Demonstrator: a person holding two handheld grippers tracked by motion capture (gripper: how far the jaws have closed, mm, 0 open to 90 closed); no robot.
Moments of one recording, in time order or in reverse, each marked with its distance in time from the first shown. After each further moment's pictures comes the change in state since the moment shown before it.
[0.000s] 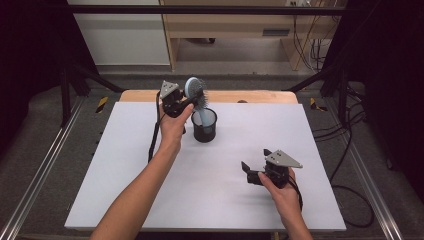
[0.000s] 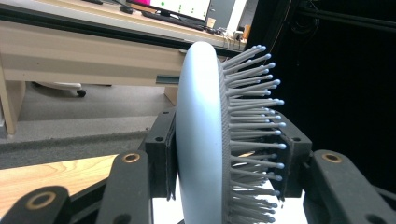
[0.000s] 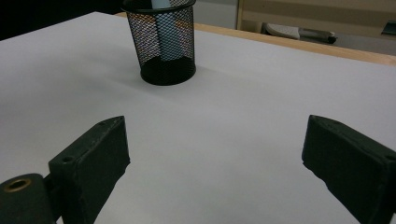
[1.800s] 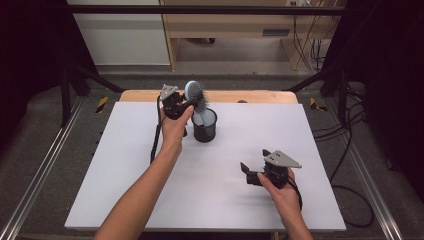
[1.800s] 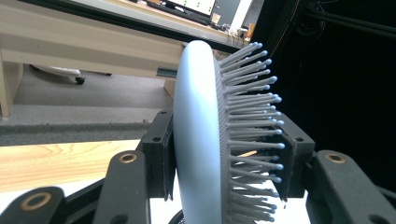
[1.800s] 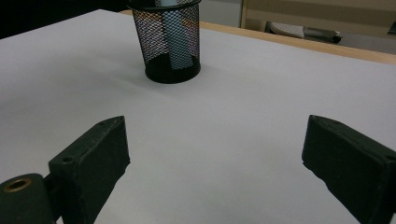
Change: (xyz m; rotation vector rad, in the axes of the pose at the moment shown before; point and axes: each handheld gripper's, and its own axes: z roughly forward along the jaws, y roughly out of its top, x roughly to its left) left arm 0.008 -0.013 0.005 0.012 0.008 -0.074; right arm 0.002 0.000 0.000 0.010 0.014 -0.010
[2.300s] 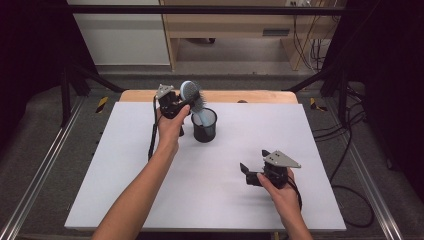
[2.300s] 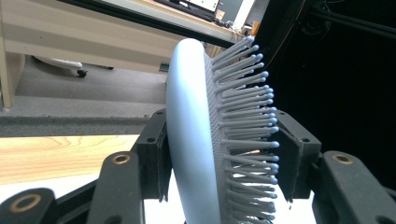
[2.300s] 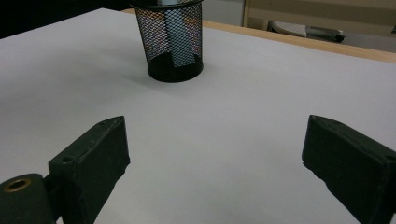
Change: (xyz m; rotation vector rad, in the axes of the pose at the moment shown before) left arm 0.013 0.000 -0.001 0.015 0.009 -0.027; right arm 0.001 0.000 0.001 0.002 0.007 0.000
